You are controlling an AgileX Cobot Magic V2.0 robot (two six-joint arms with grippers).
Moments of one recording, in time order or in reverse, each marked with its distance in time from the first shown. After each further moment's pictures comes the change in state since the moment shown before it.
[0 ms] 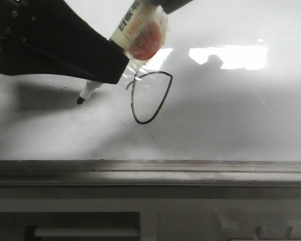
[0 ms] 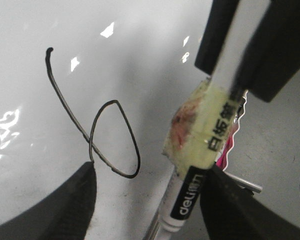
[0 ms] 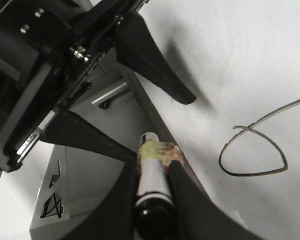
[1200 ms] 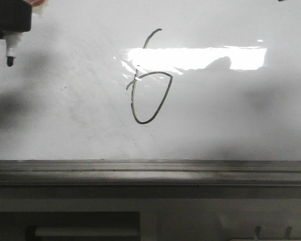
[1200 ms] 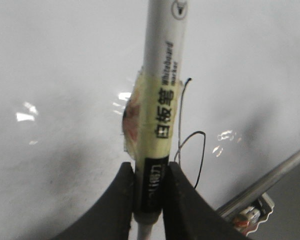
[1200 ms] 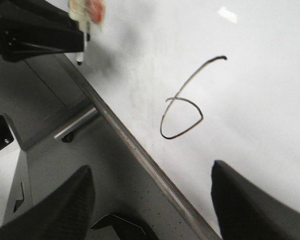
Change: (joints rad) left arm 0.035 -0.280 0.203 -0.340 -0.309 -0.241; right arm -0.199 -0.294 0.204 -0.005 -0.034 0.011
